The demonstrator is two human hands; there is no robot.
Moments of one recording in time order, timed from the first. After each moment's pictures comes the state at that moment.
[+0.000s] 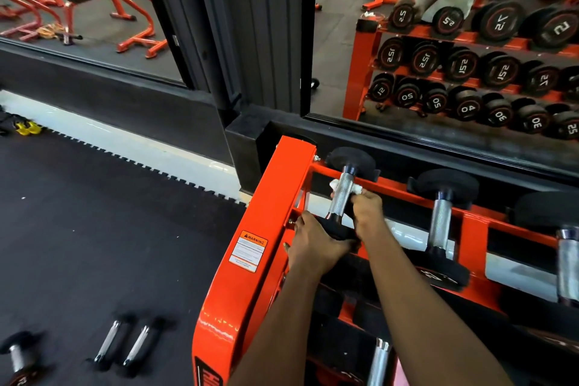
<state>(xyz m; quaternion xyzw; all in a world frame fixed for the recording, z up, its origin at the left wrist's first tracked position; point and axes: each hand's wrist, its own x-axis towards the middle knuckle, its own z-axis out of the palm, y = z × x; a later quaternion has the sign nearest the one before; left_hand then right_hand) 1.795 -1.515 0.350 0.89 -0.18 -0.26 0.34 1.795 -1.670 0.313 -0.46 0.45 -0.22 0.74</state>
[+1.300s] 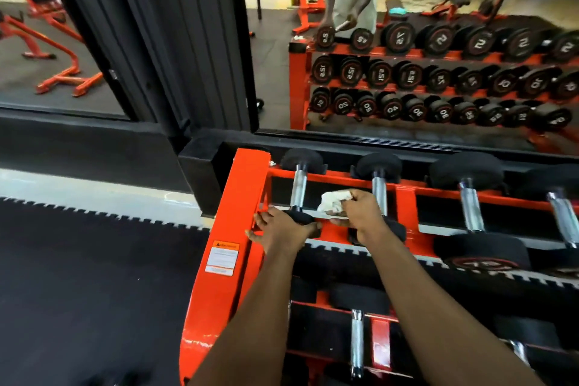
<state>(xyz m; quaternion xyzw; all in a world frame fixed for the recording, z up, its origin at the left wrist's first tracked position) 1.794 -1.515 0.364 0.92 -0.20 -0.25 0.24 1.691 -1.639 0.371 -0.56 0.49 -0.25 0.62</state>
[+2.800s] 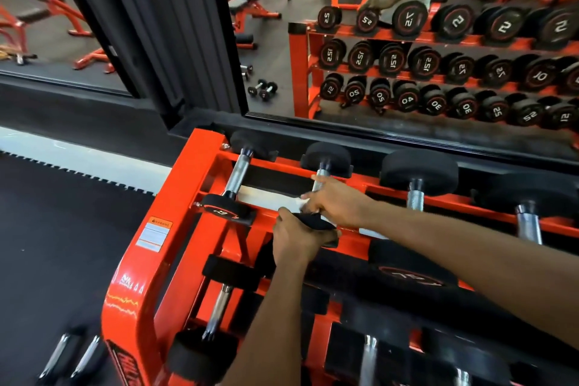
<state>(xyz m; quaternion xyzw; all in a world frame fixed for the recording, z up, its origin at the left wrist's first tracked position) 1.622 -1.629 0.343 0.89 -0.15 -0.21 0.38 1.593 -1.784 0.368 -1.00 -0.08 0.02 0.05</state>
